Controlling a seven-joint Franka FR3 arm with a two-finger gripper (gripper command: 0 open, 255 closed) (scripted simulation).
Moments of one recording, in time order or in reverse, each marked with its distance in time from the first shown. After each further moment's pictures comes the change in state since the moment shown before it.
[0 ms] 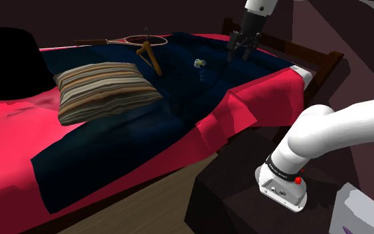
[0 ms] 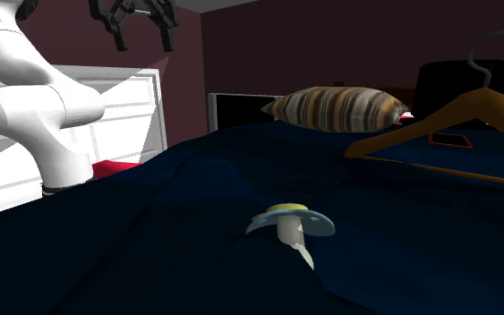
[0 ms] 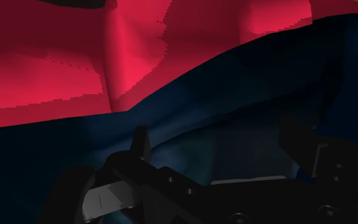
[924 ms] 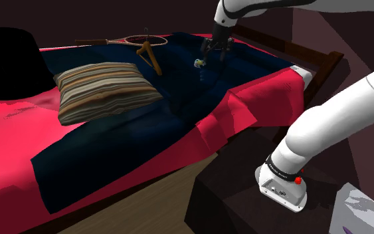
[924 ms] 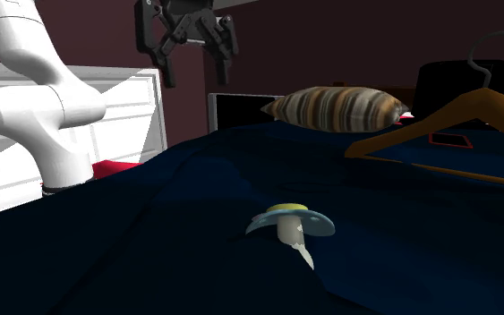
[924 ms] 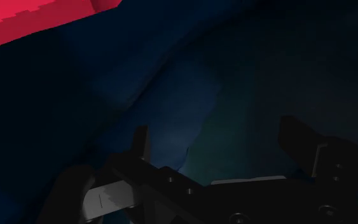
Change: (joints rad) arm -0.074 0.390 0.023 0.135 -0.070 0.293 0.155
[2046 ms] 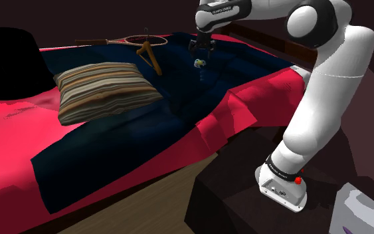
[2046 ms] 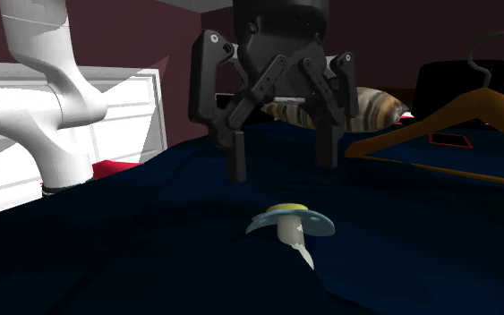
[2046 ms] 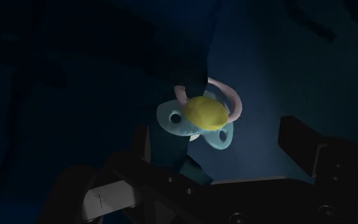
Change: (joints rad) arm -0.083 0.581 -0.055 0.483 -0.118 0.143 0.209
